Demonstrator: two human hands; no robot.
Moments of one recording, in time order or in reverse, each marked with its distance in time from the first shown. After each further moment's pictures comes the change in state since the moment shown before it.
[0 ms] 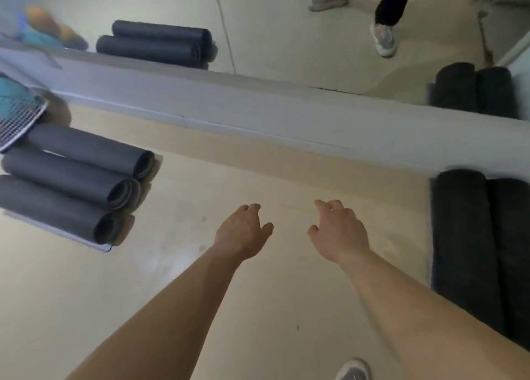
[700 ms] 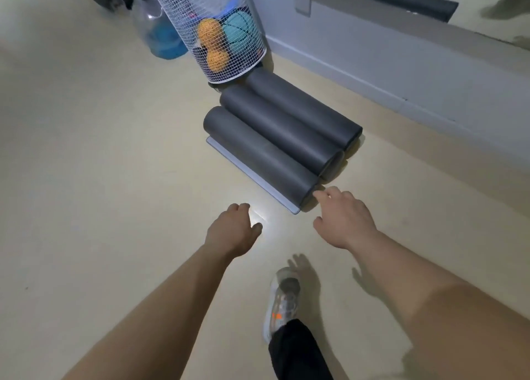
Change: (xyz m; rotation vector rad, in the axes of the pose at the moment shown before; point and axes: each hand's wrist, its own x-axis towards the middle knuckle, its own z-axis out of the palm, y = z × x) left_hand -0.161 -0.699 -0.145 -0.131 0.080 -0.420; right_hand -0.059 -0.665 0.230 -0.355 -0.123 -0.557
